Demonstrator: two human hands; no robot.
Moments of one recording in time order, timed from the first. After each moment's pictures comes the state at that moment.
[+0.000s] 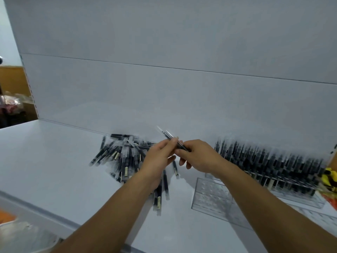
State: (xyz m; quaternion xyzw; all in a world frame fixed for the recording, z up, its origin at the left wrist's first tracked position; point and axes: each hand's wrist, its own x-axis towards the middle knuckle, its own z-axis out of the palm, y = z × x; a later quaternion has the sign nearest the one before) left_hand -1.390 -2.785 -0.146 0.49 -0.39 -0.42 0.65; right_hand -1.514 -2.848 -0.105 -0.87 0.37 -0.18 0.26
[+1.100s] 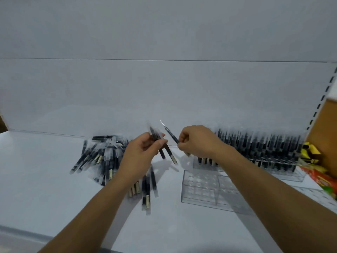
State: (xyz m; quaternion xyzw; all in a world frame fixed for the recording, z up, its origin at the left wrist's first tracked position) left_hand -1.383 -2.778 -0.141 0.52 -0.53 -0.26 0.62; right_hand -1.538 -2.867 -0.094 -0.87 0.45 -0.16 0.12
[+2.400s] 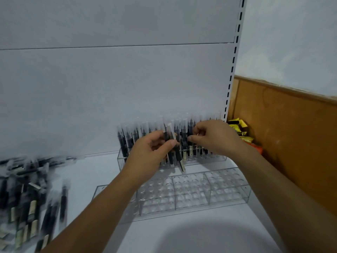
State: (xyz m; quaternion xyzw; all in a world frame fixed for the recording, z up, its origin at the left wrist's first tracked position) left_hand -1.557 -2.859 -0.143 0.46 -0.66 -0.34 0.49; right_hand -1.754 -2.906 -0.118 -0.78 0.59 -0.23 0.02
